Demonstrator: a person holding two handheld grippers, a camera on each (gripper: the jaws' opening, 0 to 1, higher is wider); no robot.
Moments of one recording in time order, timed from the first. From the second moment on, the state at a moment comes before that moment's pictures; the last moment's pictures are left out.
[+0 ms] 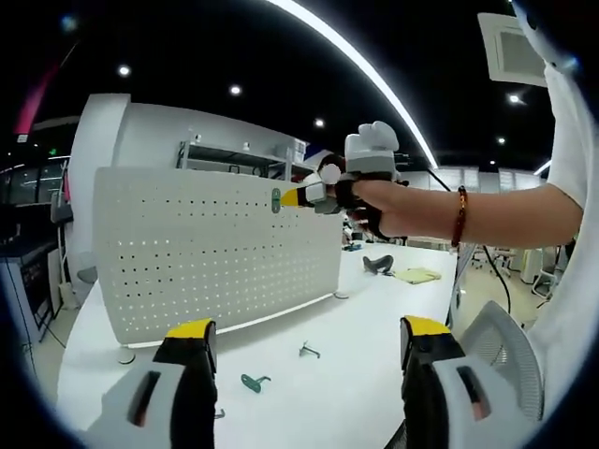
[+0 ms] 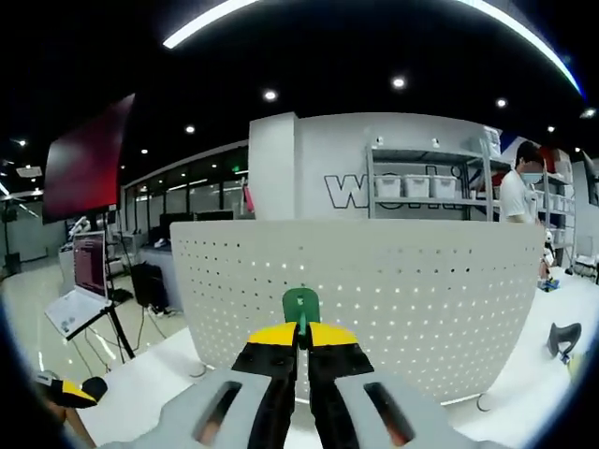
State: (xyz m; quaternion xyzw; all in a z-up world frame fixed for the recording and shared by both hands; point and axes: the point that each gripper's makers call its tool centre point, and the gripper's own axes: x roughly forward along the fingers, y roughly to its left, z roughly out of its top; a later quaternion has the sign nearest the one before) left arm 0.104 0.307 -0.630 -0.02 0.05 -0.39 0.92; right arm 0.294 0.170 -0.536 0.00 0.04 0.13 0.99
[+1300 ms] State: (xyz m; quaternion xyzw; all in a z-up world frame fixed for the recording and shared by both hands) left arm 0.108 0.316 -0.637 -0.01 0.06 -0.40 0.92; right arm 0.359 0.141 -0.511 0.01 0.03 0.07 1.00
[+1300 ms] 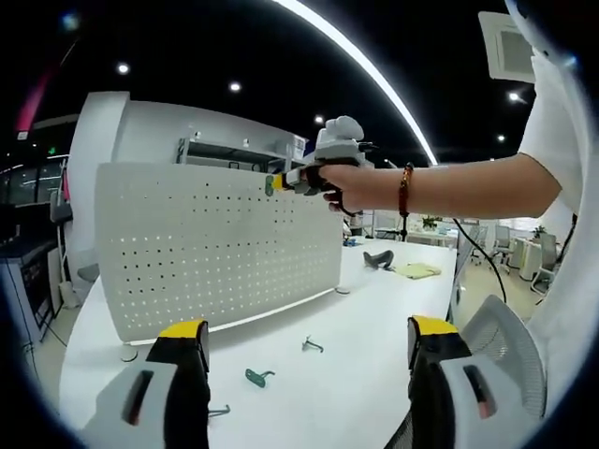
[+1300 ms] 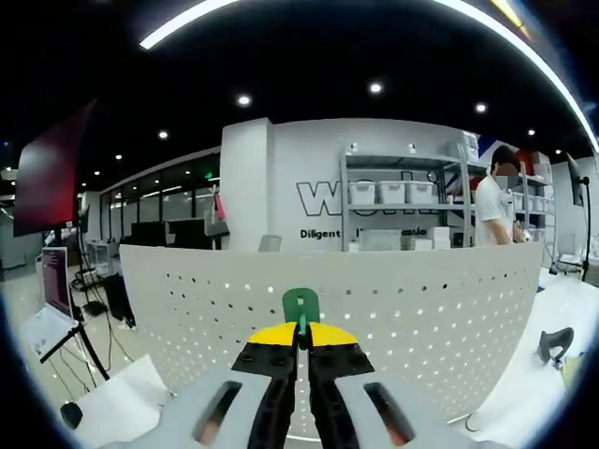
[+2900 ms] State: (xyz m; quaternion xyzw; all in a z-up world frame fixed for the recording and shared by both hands) left arm 0.130 0.332 -0.637 -0.04 0.06 -0.38 0.92; right arm 0.408 0.131 -0.533 0.04 0.05 0.04 1.00
